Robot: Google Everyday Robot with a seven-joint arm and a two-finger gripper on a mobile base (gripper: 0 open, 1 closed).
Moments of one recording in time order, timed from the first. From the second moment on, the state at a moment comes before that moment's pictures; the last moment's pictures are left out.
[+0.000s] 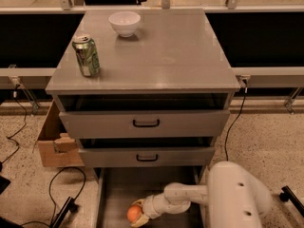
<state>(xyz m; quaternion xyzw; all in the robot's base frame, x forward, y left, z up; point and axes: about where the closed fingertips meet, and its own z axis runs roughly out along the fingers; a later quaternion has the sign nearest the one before) 0.473 0.081 0.142 -0.62 0.66 0.32 0.28</state>
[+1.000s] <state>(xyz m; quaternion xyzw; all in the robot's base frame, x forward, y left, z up) 0.398 -0.040 0.381 -0.56 0.65 0.39 0.33</state>
